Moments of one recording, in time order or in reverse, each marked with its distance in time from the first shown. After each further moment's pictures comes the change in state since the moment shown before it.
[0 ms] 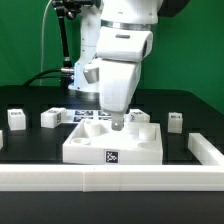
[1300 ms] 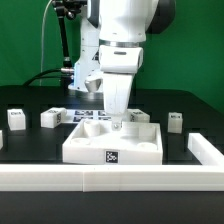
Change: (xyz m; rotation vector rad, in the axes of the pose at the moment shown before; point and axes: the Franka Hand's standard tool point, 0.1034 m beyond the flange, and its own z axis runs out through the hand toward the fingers) arm -0.015 -0.087 0.039 -0.010 0.024 -0.052
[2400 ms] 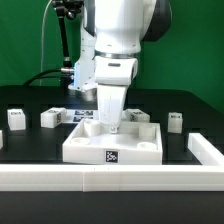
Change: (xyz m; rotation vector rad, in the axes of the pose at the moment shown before) arm -0.007 -0.004 0.017 0.025 0.001 0.018
